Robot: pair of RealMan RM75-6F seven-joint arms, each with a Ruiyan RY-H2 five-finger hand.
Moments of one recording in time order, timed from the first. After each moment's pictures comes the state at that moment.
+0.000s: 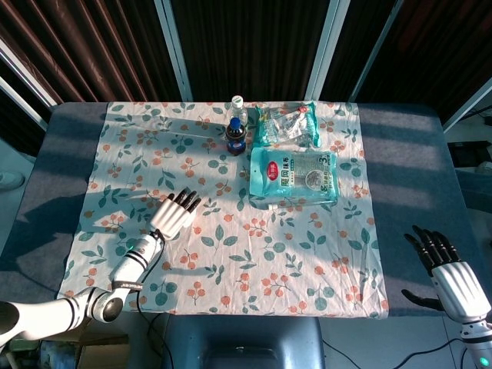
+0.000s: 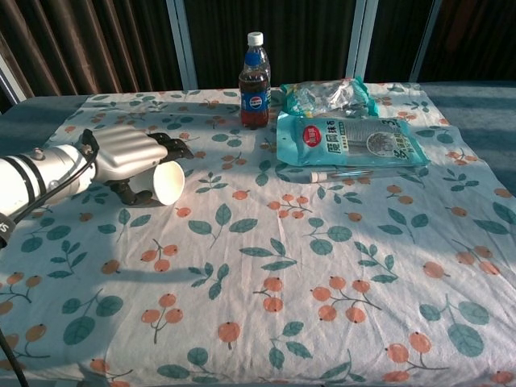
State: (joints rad) left arm -0.90 -1.58 -0.06 -1.28 1.01 0.85 0.71; right arm 0.06 -1.06 -0.05 -1.53 -1.71 1.55 0.14
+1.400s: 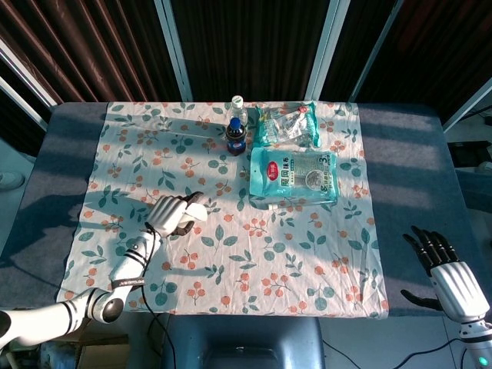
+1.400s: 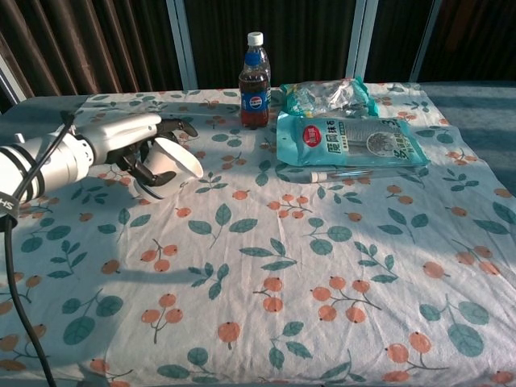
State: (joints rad) left arm -0.82 -1.59 -0.18 -1.30 1.10 0.86 0.16; right arm 0.07 -1.06 -0.05 -1.53 -1.71 1.54 0.14
